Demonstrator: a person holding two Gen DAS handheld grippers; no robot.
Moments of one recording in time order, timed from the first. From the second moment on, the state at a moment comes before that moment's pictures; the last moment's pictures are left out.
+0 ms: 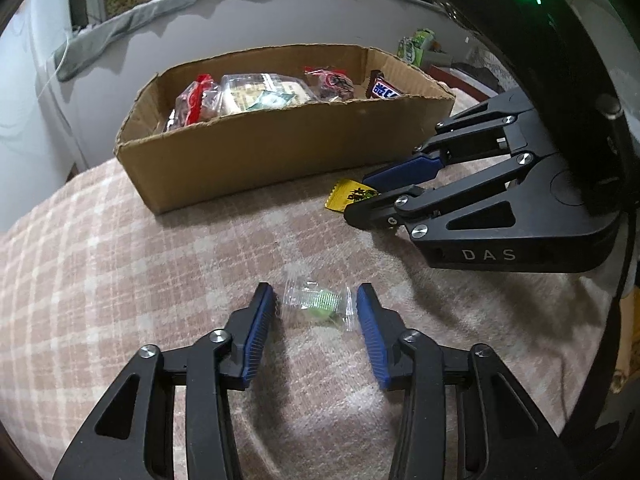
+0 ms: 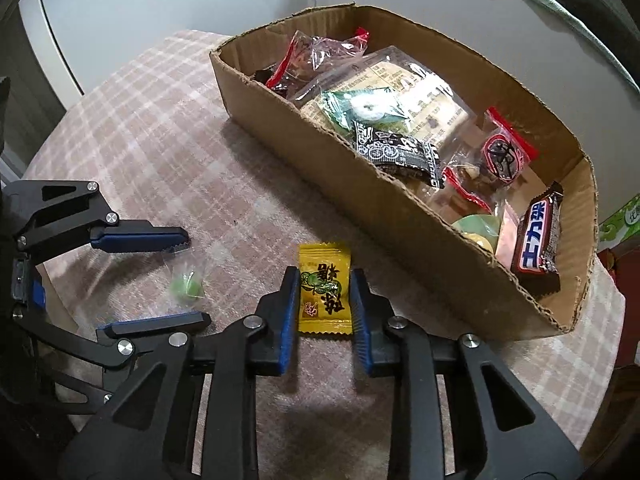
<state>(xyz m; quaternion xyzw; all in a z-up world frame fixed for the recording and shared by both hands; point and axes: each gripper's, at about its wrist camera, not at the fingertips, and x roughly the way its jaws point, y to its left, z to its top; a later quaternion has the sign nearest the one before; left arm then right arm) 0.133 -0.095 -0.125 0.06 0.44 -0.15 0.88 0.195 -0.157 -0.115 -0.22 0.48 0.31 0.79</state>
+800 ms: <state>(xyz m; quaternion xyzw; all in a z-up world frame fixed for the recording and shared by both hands) 0.111 -0.076 -0.092 0.04 0.40 -0.15 0.90 0.170 -0.182 -0.080 -0.19 0.46 0.31 0.81</state>
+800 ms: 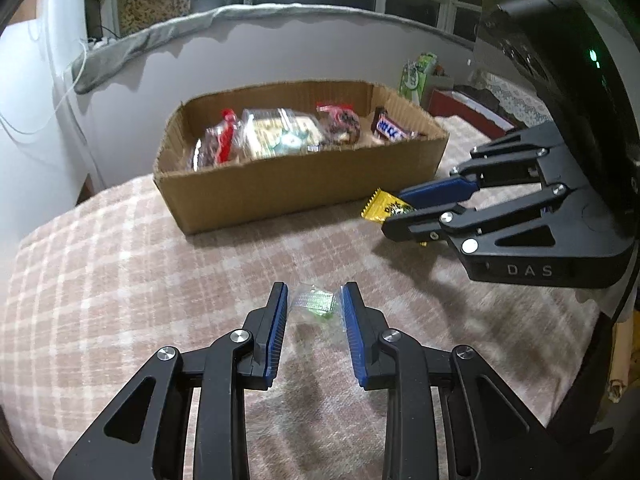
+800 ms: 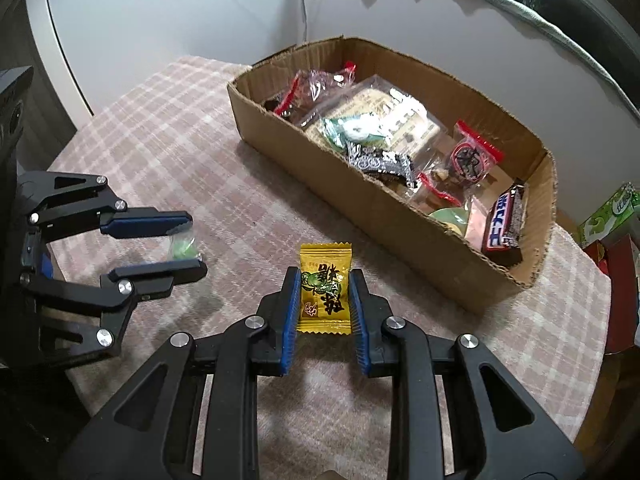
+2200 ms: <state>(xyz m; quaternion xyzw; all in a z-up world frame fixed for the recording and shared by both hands) 0.225 -0.069 -0.037 0.04 0.34 -0.13 0.93 0.267 -0.225 -0.031 -0.13 0.41 0.23 0.87</state>
